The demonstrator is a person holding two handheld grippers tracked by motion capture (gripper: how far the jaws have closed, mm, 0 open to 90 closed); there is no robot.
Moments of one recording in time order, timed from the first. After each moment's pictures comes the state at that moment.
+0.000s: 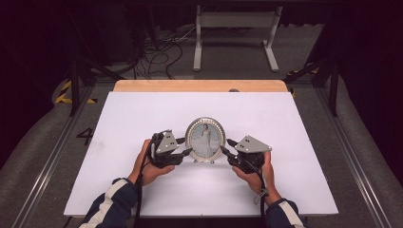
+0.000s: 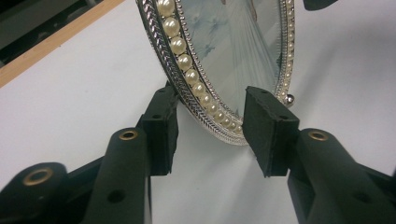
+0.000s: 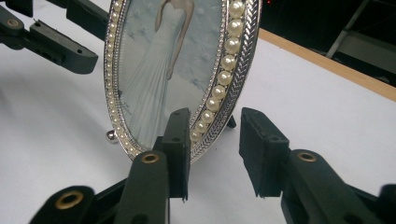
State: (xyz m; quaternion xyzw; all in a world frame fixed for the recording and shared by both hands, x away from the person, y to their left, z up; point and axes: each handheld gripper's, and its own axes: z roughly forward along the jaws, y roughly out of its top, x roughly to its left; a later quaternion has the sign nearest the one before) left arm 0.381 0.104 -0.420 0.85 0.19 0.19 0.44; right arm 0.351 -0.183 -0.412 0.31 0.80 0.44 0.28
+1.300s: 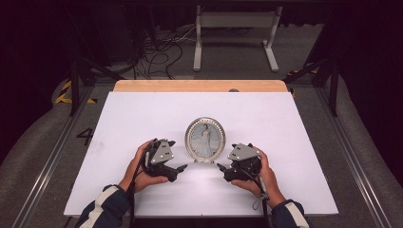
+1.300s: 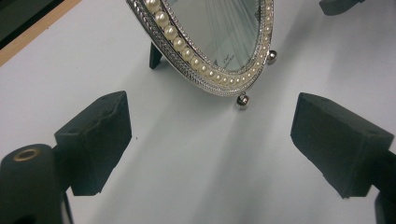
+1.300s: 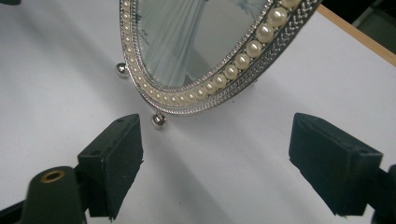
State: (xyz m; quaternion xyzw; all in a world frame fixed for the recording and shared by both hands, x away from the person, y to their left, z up) left arm 0.362 0.121 -0.429 0.88 0.17 0.19 0.40; right arm 0.342 -0.178 -0.427 0.28 0.85 0.35 0.27
